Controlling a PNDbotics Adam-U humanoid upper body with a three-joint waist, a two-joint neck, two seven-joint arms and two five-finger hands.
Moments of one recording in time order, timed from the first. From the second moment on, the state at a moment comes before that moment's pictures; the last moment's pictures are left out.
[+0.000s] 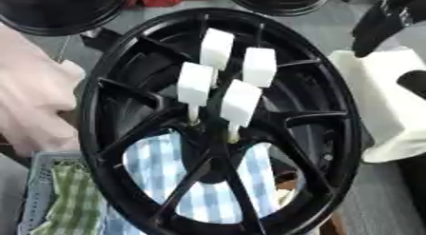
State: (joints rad) left arm -0.15 0.41 0.19 -1.98 0.22 -0.08 0.30; right arm -0.83 -1.24 0.30 -1.99 -0.09 -0.23 0.67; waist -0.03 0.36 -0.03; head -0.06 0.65
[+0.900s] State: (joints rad) left arm -0.15 0.41 0.18 -1.98 0.23 -0.08 0.30; right arm -0.99 -1.06 0.43 -1.99 0.01 0.07 0.59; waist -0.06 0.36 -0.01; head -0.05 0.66
